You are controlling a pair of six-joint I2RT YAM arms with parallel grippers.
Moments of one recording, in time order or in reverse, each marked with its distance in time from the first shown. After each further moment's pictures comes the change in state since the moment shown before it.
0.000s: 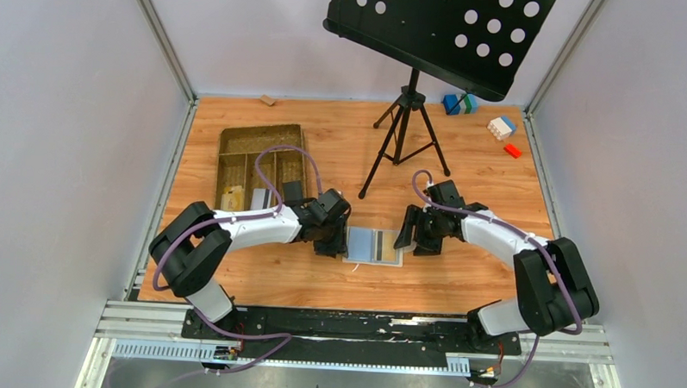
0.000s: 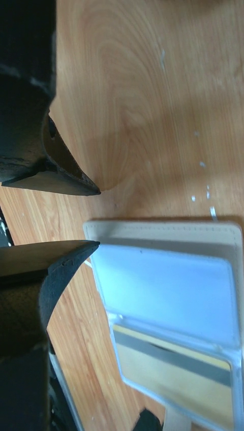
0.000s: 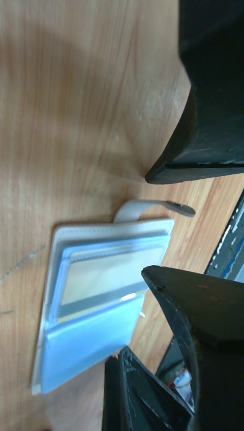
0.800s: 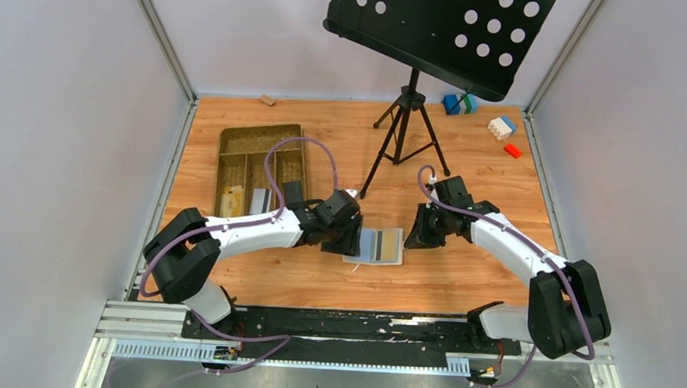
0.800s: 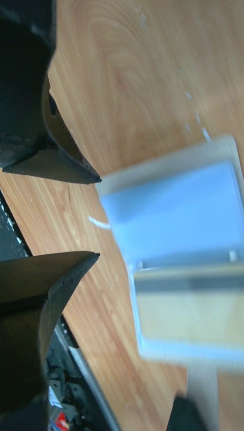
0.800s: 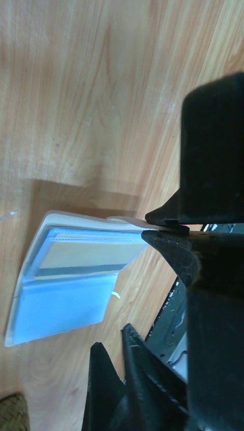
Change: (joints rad) left arm -0.069 -0.057 0.029 -0.024 -0.040 0.101; right arm -0.004 -0.128 0.050 -0.122 0.016 -0.078
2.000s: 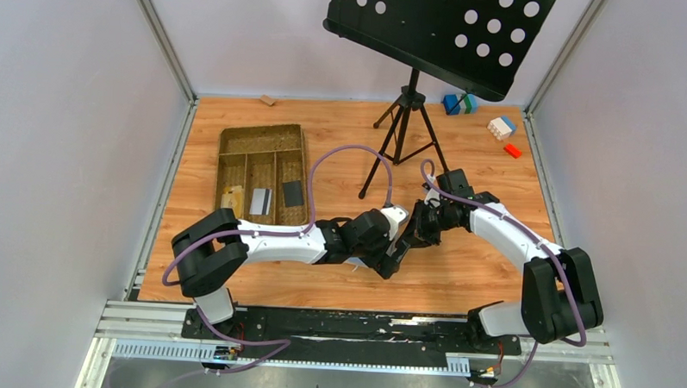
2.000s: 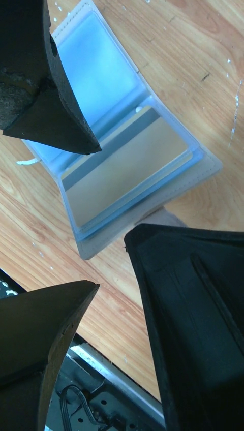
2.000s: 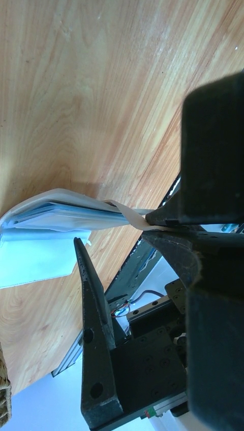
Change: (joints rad) left arm -0.217 0.137 0.080 0.314 -0.048 0.379; right arm -0.048 0.077 0.067 -0.070 -0.271 0.070
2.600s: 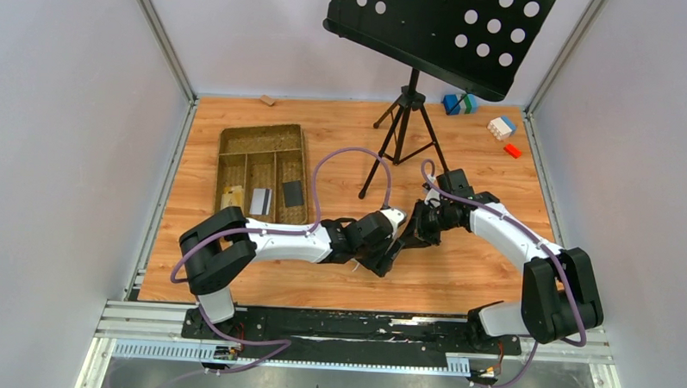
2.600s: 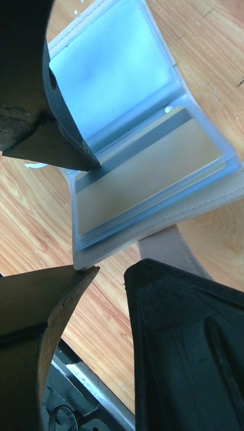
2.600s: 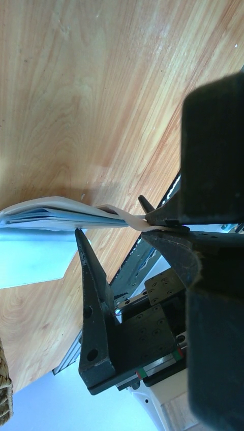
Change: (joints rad) left arm -0.001 0.045 0.029 -0.071 -0.025 -0.058; right arm -0.002 0.000 0.000 -0.001 -0.002 0.011
